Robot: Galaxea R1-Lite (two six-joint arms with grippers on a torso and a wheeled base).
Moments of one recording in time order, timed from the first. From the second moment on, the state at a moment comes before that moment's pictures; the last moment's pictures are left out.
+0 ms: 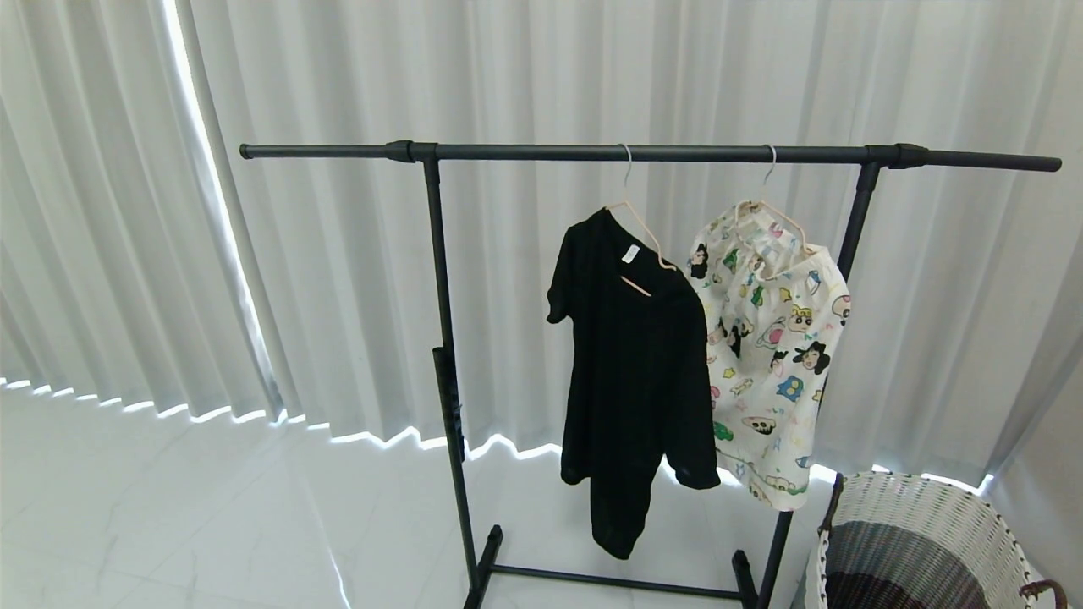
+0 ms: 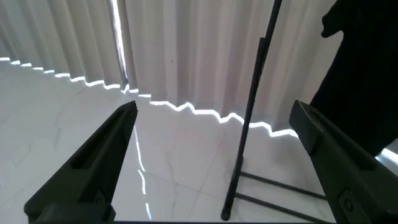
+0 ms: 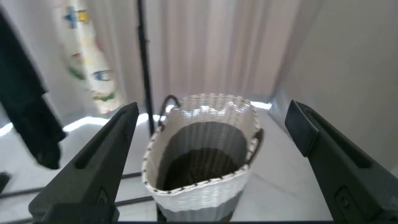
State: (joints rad) left arm 0.02 0.08 0.00 -0.01 0.16 0.02; right arm -0.15 0.10 0.00 -0.05 -0.08 -0.04
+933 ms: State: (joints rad) left arm 0.00 0.00 0.00 -0.02 0.14 -0.14; right arm 0.00 0.01 0.00 0.00 0.00 -0.01
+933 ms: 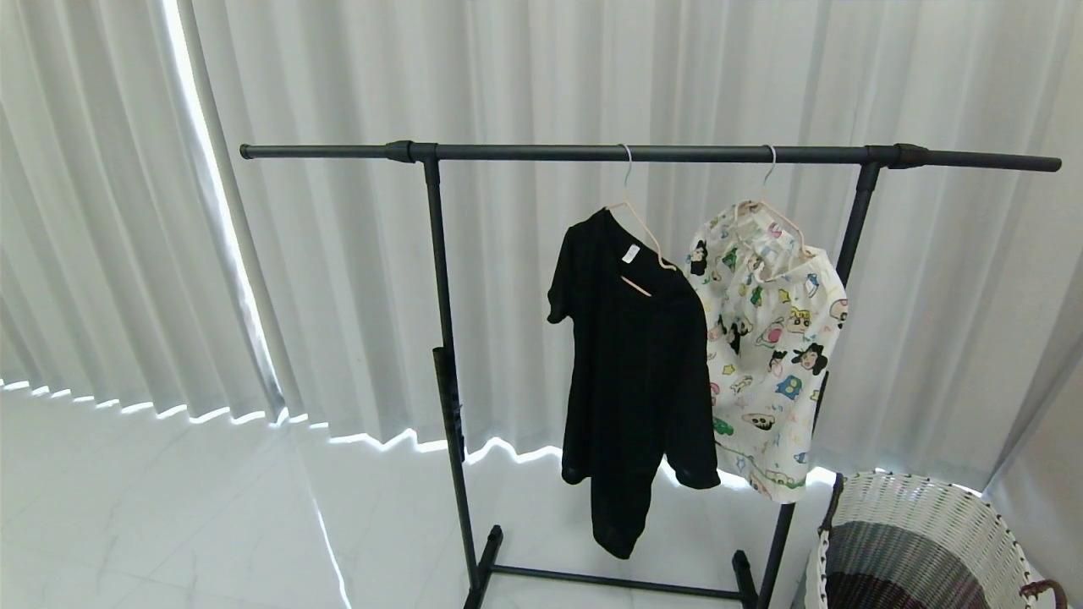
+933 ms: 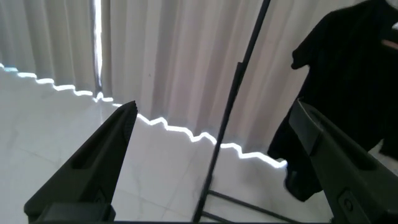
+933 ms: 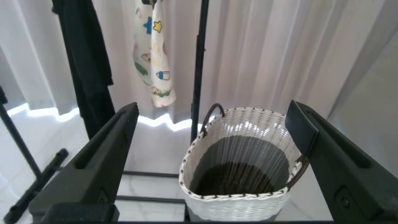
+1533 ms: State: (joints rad) left arm 0.00 0.00 0.00 -0.02 0.14 -0.14; right arm 0.00 0.00 0.00 0.00 0.00 0.02
